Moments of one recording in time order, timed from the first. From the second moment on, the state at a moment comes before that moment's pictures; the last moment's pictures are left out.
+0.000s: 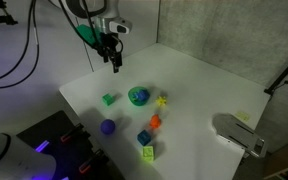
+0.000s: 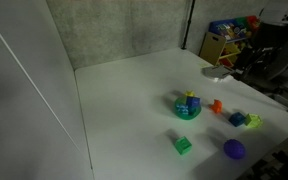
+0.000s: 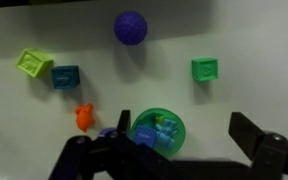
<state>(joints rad) 0.01 -0.23 0.08 -2.40 0.11 2.10 0.18</state>
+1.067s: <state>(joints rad) -0.05 0.15 -0.04 -2.37 -0.07 2.56 0.22</state>
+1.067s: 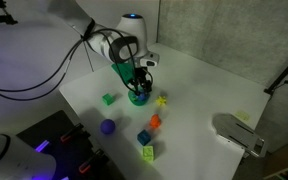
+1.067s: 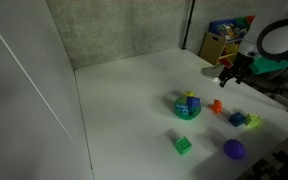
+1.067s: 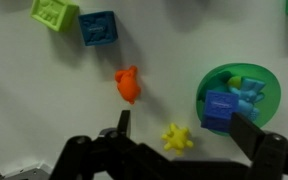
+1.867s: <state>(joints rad) -0.10 0.52 -0.09 -2.22 -0.06 2.78 0.09</state>
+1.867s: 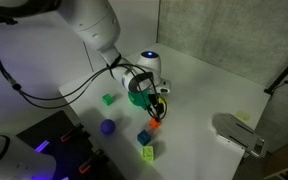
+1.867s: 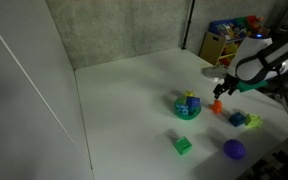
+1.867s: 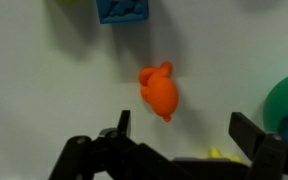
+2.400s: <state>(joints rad) -0.09 0.66 -0.15 -2.15 -0.07 2.81 0.08</state>
